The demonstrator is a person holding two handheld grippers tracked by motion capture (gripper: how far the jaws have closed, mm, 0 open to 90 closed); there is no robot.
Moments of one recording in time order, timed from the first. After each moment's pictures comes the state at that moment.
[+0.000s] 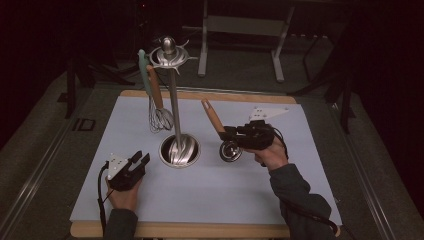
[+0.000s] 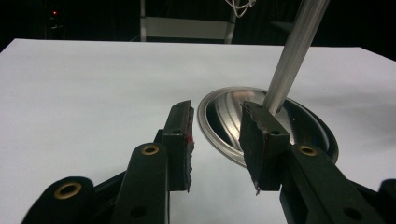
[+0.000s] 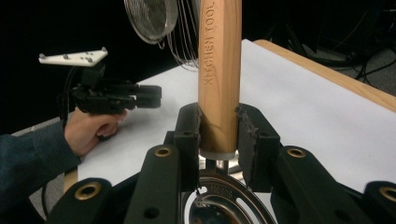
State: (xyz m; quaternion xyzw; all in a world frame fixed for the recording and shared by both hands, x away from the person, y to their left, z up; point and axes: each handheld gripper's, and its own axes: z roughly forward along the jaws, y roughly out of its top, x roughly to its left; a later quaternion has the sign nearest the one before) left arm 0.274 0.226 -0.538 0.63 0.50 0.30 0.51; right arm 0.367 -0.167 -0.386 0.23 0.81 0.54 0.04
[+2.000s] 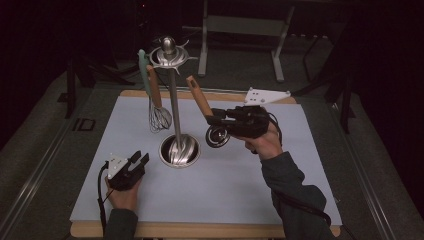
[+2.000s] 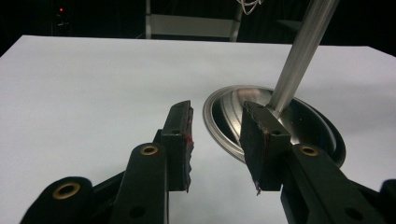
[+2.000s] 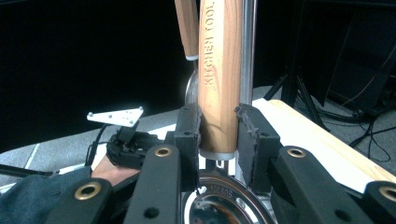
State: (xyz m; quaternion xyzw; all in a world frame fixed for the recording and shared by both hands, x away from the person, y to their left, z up) left arm 0.275 0.226 -0.538 0.63 0.51 0.30 0.50; right arm 0.353 -0.136 -0.320 0.16 0.78 0.60 0.06
